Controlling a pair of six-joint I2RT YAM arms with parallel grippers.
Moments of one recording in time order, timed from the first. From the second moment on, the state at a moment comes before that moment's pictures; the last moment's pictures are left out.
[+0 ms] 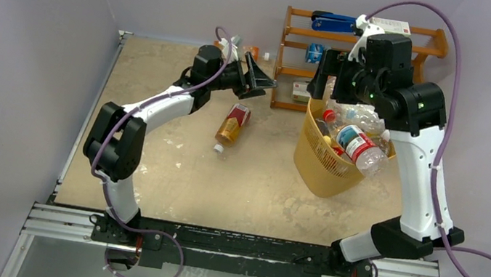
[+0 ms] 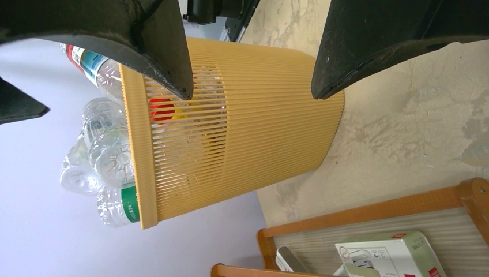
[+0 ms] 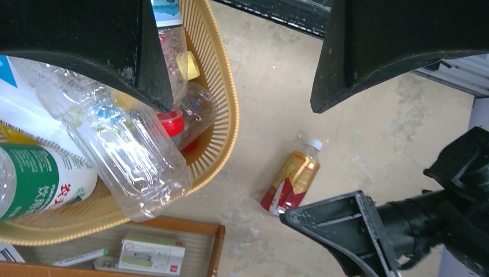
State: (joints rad) left arm -0.42 1.81 1.33 0.31 0.64 -1.03; right arm 0.42 1.49 2.15 -1.29 0.06 0.29
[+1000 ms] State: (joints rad) left arm -0.39 1.94 1.43 -0.46 0.22 -0.38; right arm 0.44 1.27 1.95 -0.94 -0.43 0.32
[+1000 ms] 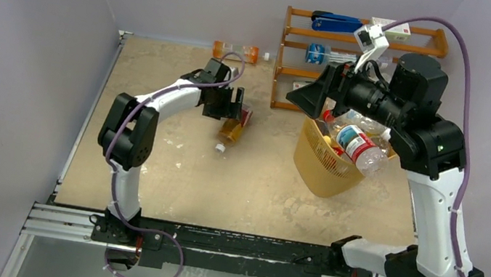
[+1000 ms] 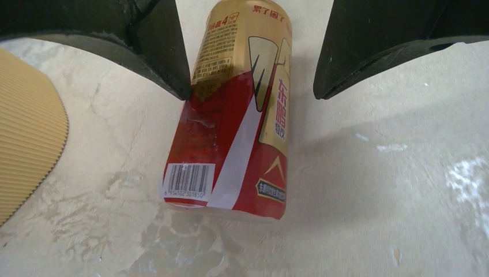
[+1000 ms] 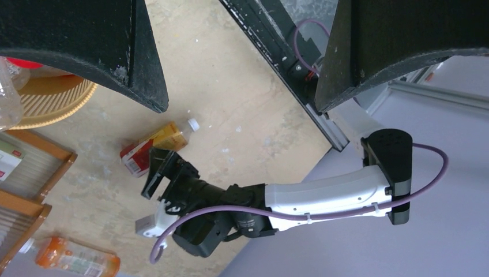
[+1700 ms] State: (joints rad) left arm -0.51 2.06 1.52 -0.52 0.02 -0.31; right arm 0.44 1.20 1.83 -0.94 -0.44 0.32
